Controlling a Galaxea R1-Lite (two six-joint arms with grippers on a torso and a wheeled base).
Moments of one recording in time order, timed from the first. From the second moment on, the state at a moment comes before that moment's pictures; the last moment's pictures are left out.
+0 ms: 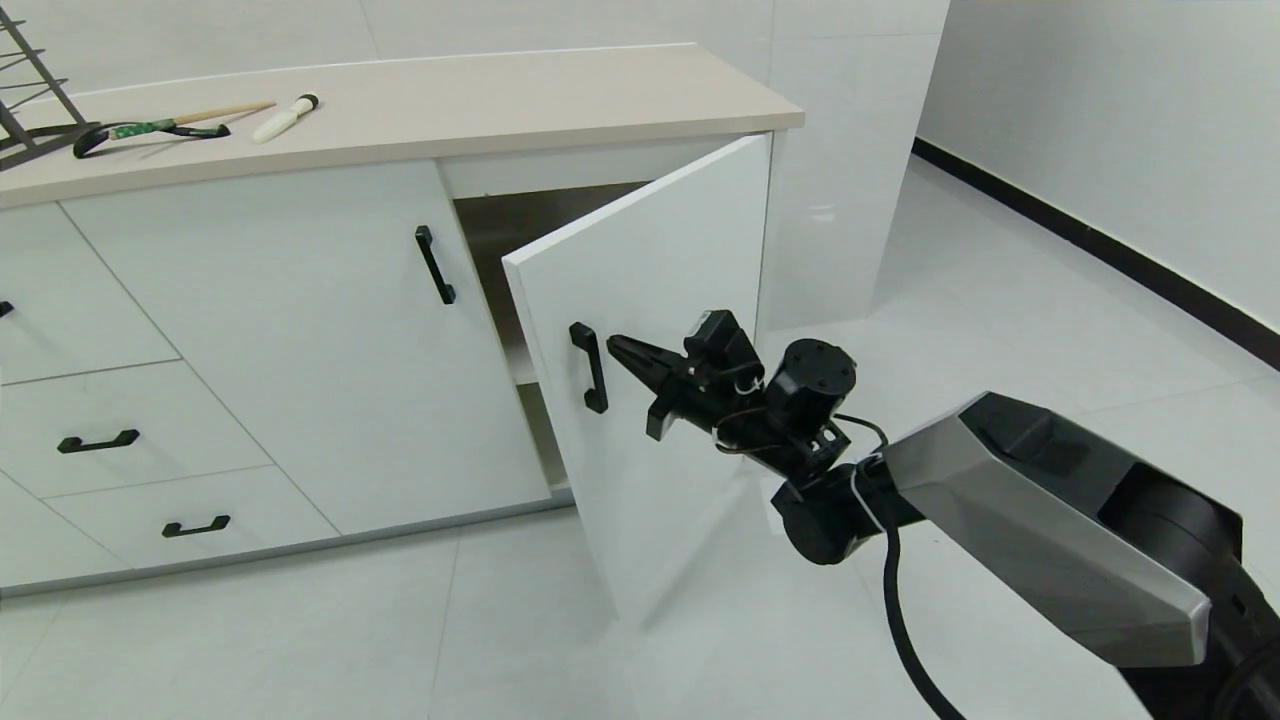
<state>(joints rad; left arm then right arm) 0.00 0.00 0.00 0.00 0.03 -0.01 0.65 2.52 -1.60 -1.36 0.43 -0.21</state>
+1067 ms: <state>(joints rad) 0.00 0.00 0.00 0.00 0.04 -0.03 0.65 2.37 -1.31 -1.45 0.42 -0.17</state>
